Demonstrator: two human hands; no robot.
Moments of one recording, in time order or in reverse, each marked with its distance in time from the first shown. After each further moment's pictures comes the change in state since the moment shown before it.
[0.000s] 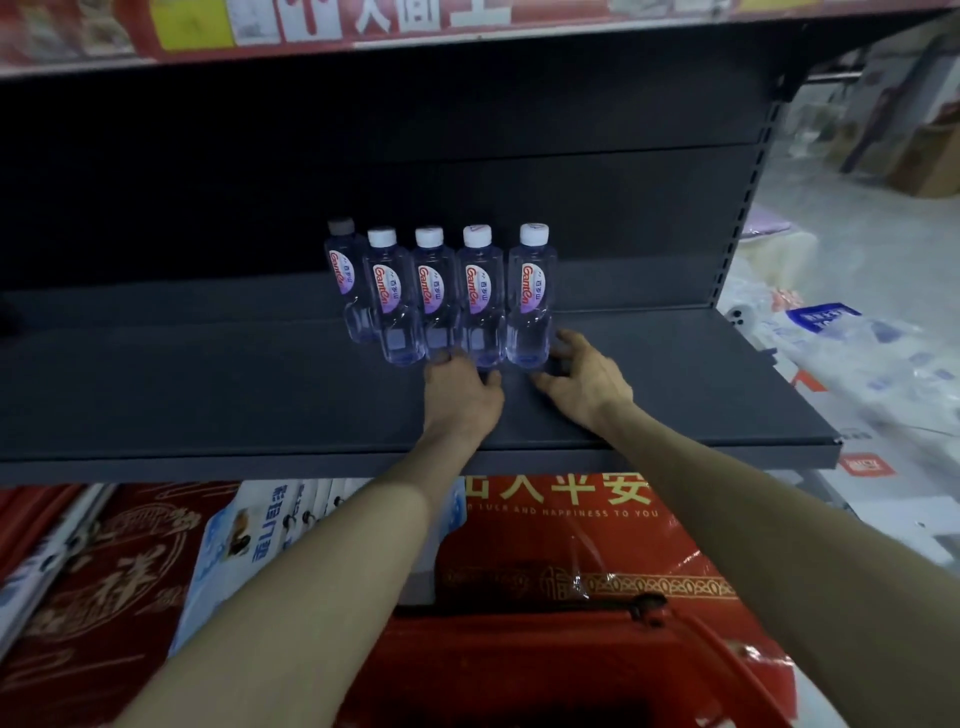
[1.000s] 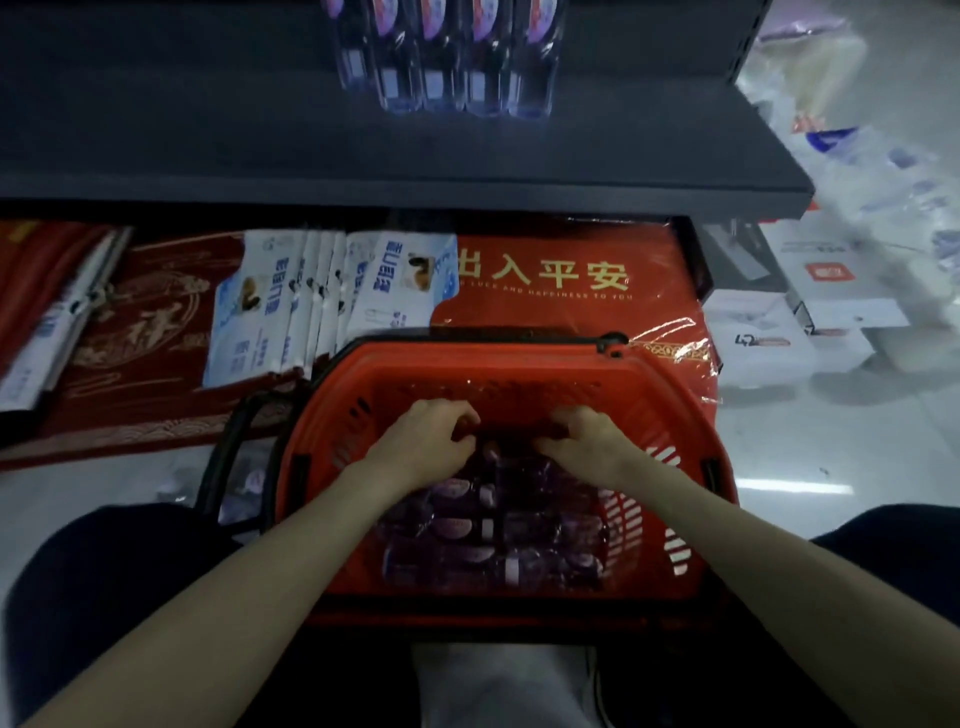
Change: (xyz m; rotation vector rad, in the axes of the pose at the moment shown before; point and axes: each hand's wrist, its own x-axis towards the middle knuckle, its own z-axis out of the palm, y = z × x) left_hand -0.299 -0.123 -0.011 0.192 -0.683 0.055; right_hand -0.291 0.135 0.079 -0.084 -0.537 0.164
